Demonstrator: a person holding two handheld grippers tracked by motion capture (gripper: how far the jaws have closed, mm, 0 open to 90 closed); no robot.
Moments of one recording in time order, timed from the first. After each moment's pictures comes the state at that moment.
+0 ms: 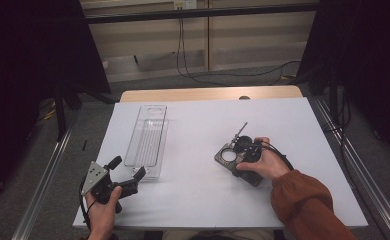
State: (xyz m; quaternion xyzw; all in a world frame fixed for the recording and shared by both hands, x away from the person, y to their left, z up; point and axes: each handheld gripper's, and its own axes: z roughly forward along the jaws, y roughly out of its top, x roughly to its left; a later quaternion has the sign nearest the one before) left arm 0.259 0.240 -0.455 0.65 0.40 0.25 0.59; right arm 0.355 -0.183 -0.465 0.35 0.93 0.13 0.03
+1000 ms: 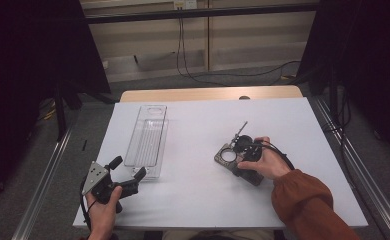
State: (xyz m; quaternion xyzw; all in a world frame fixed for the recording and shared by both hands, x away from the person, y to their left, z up) left arm 0.259 0.239 -0.456 0.66 0.40 0.25 0.59; right arm 0.355 -0.183 -0.462 0.35 0.93 0.13 0.03
